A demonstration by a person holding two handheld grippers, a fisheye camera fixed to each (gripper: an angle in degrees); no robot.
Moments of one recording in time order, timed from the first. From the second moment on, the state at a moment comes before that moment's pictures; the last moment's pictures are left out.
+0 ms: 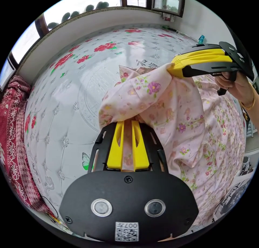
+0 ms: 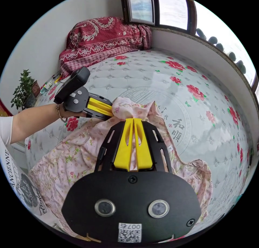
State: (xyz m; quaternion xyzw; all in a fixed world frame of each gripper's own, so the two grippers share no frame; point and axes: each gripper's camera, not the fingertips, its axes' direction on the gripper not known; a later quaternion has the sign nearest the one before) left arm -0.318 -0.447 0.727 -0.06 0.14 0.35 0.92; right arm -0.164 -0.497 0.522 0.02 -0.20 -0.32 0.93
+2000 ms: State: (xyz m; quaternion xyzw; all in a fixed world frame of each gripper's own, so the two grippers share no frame) left arm -0.645 -0.478 0.733 0.06 0.56 0.17 0.81; right arm -0.157 -0.544 0.545 0.04 -0.17 -0.28 0.94
